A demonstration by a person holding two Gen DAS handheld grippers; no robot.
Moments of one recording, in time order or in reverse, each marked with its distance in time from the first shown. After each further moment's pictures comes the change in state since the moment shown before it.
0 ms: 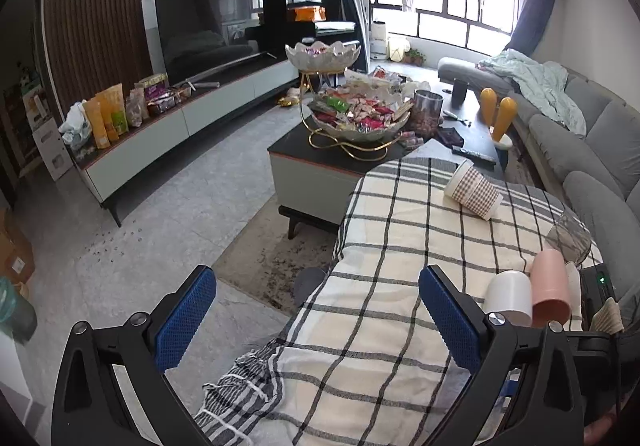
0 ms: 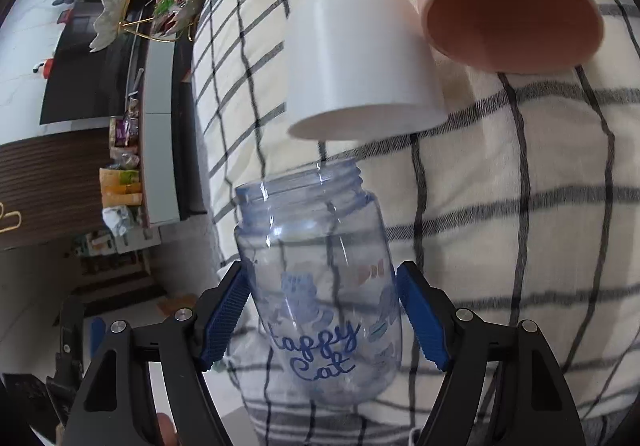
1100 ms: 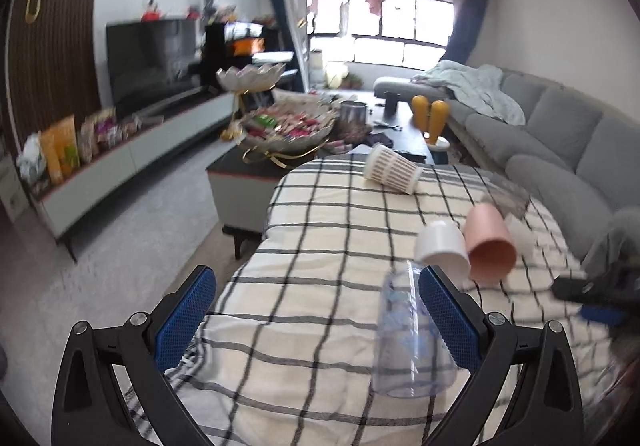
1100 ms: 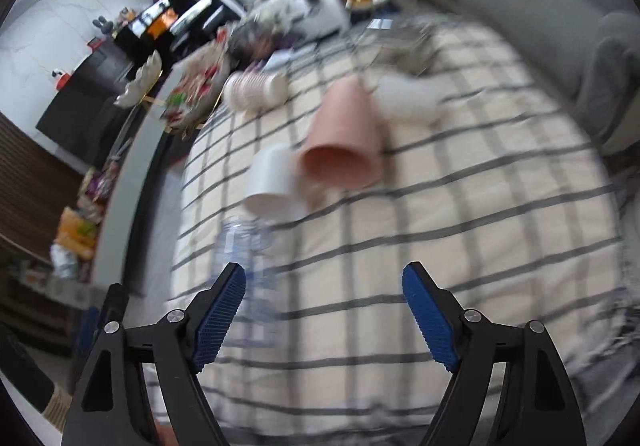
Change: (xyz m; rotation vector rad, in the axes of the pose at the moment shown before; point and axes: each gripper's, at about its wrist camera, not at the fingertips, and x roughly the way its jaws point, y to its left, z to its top) left arm -0.038 -0.050 -0.082 0.147 -0.169 -0.196; right arm -0.145 -0.034 -0.110 -0.186 -0.607 -0.268
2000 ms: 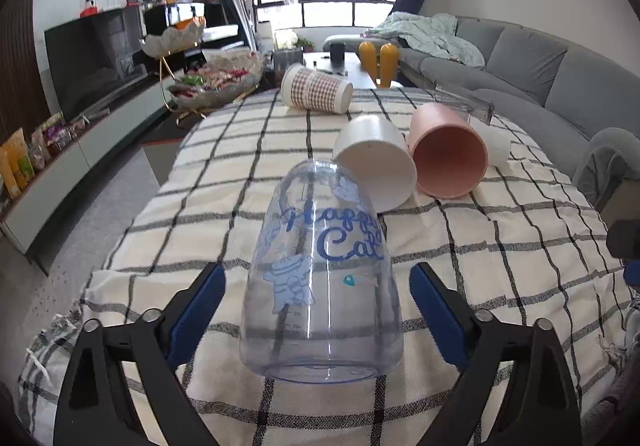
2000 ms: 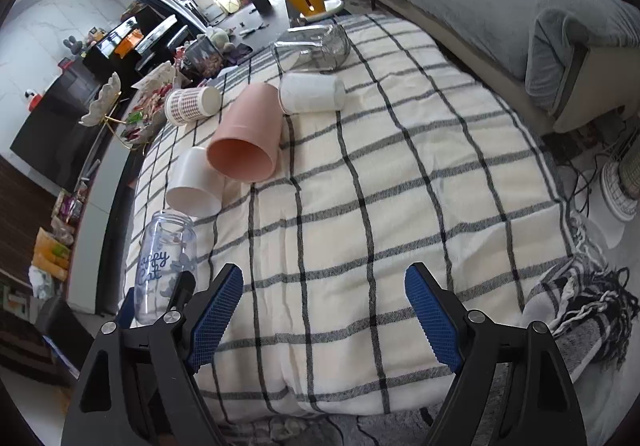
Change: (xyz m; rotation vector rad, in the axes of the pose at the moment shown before) left arm 0.065 -0.064 -0.057 0.109 0.156 -0.116; right arm -0.004 -0.060 -0.024 0.103 0.022 -0.061
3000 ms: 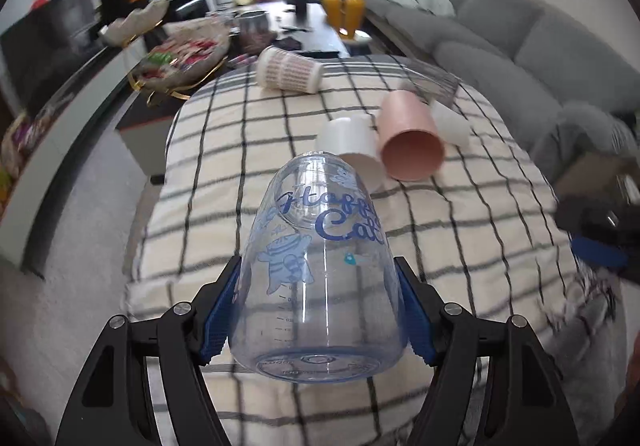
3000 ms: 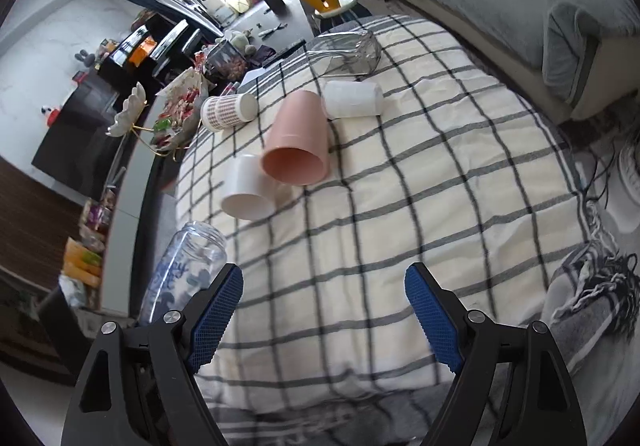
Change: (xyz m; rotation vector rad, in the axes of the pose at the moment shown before) left arm -0.050 0.013 0.063 0.120 0.245 -0.117; right arm -0.031 0.037 0.021 0.037 0.024 0.092
